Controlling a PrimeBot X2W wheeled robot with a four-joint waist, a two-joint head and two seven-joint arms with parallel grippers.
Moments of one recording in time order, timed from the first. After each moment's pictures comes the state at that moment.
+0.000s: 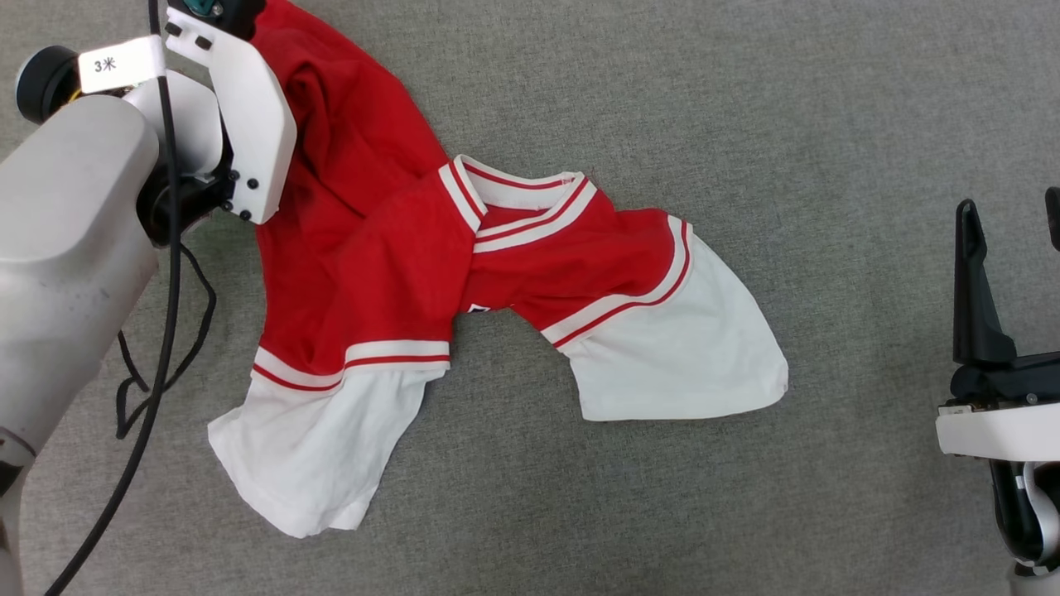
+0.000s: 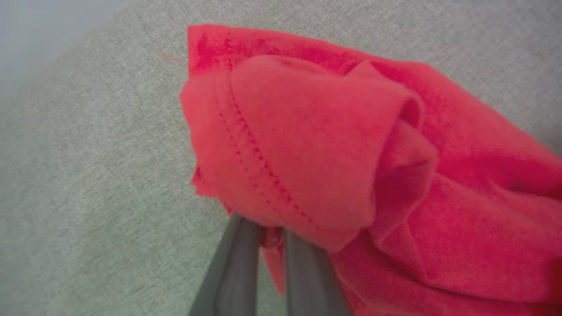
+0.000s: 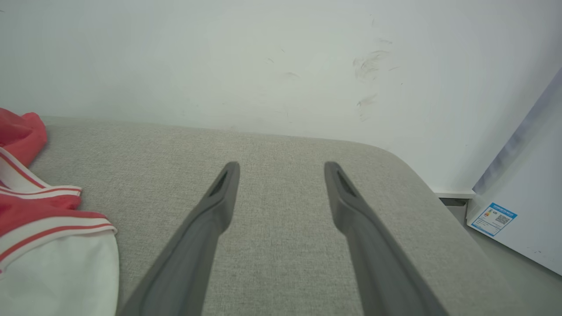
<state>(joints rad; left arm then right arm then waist) -1.27 0.58 -1.09 0.74 -0.94 -0.12 0.51 -0.20 -0.19 -0.11 -0.10 0.15 0.13 -0.22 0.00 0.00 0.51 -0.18</state>
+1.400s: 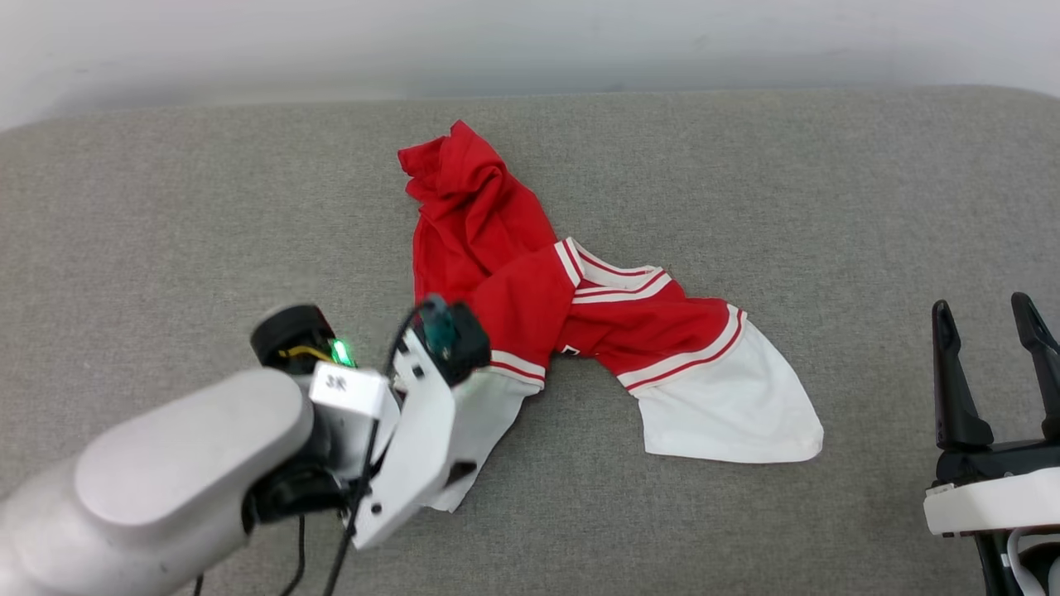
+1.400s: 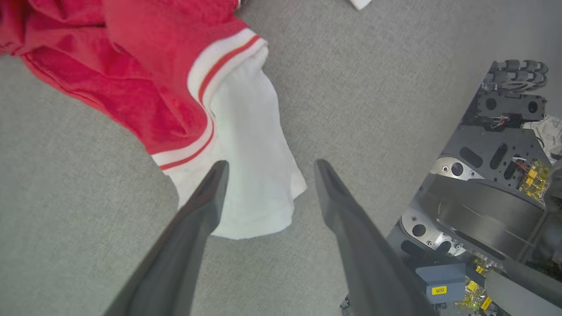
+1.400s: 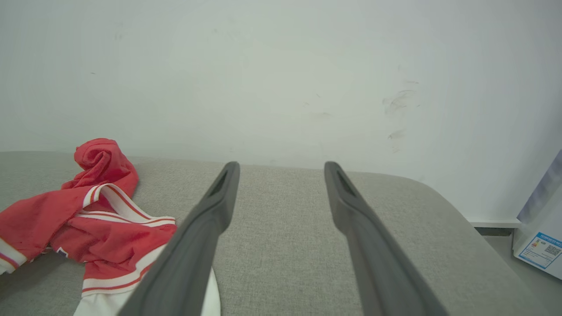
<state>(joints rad) -0.99 0.77 -1.27 -0.07 -1.04 -0.12 0.72 -0.04 -0.16 -0.13 -0.10 0.14 0.13 -0.18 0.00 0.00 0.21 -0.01</state>
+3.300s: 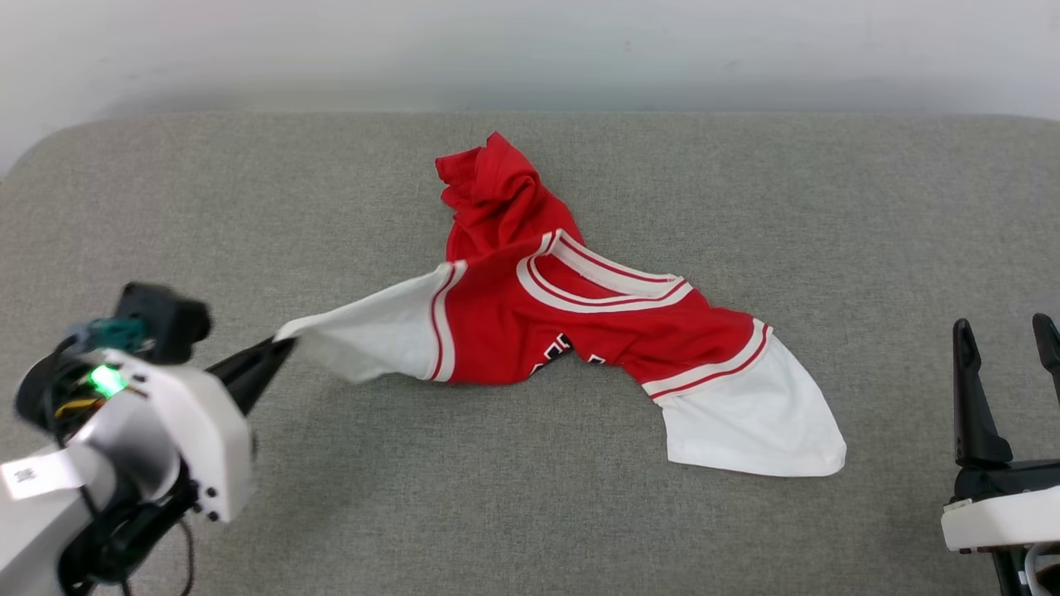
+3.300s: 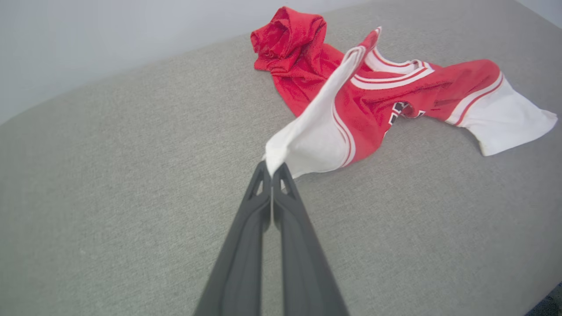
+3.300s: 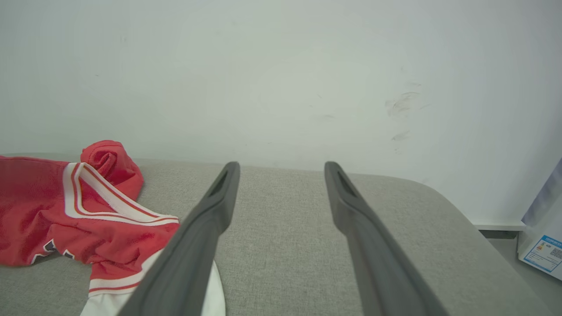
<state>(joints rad) -0.58 0.99 -0.89 -0.10 -1.04 0.14 0.14 -0.01 -0.16 -0.16 -0.10 0.15 0.13 -0.19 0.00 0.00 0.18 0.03</state>
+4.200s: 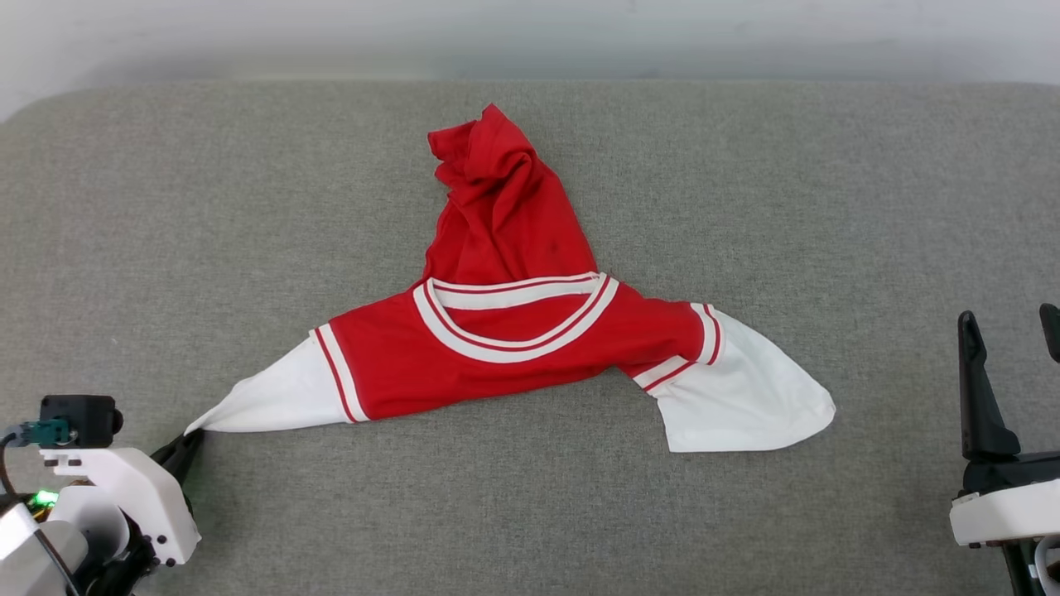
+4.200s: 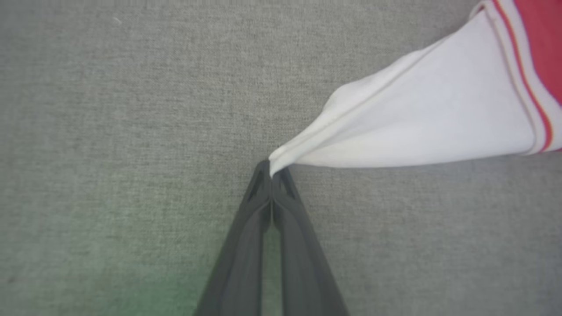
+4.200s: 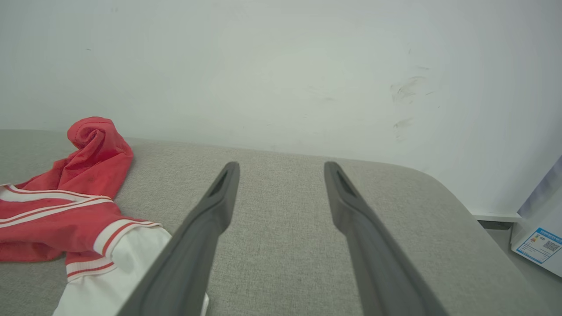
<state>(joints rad) -0.47 0.78 -0.88 0.63 -1.20 -0.05 -0.05 -0.01 -0.18 -0.16 -0.14 0.14 0.13 -0.14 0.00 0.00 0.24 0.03</state>
